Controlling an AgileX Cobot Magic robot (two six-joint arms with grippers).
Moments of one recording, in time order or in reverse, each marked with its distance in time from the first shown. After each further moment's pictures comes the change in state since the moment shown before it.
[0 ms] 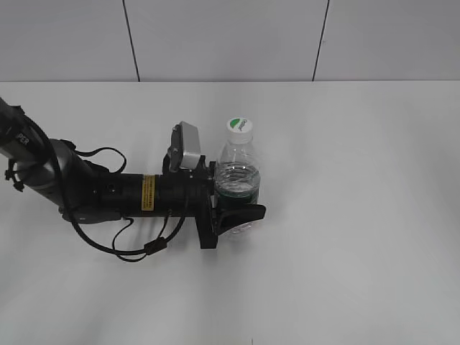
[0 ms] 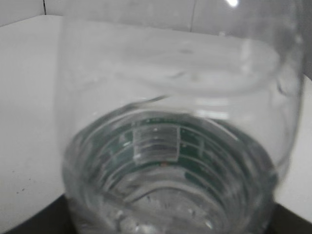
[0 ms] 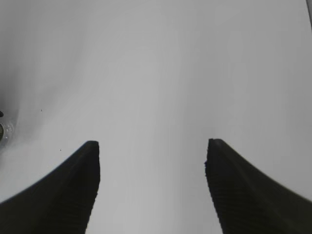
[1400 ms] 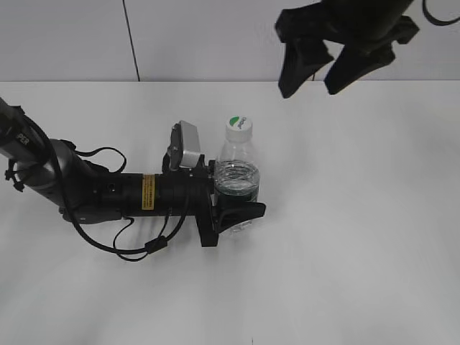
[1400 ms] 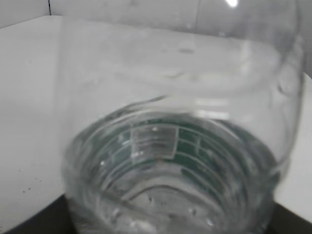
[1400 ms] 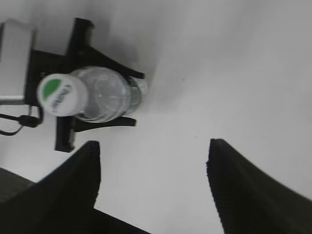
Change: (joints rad) left arm 0.000 0.001 0.000 -0.016 0.001 0.000; right arm 0.463 0.559 -0.397 0.109 0.158 0.141
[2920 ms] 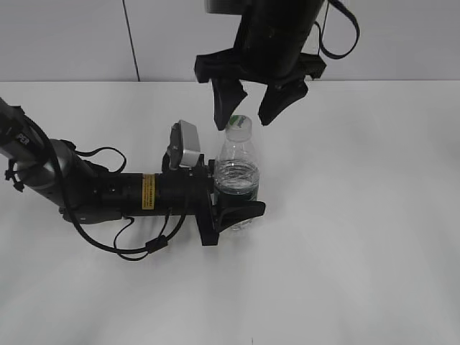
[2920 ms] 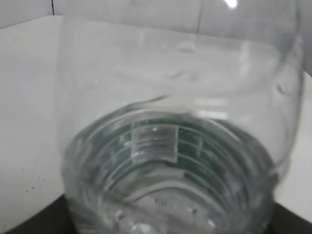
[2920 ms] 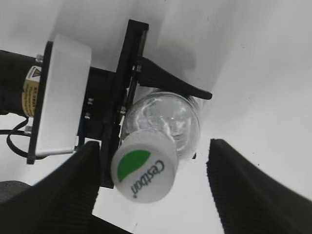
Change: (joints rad) left arm 0.000 0.000 0.000 -0.009 0.001 -0.003; right arm 0.142 0.280 -0.230 -0.001 0.048 0.110
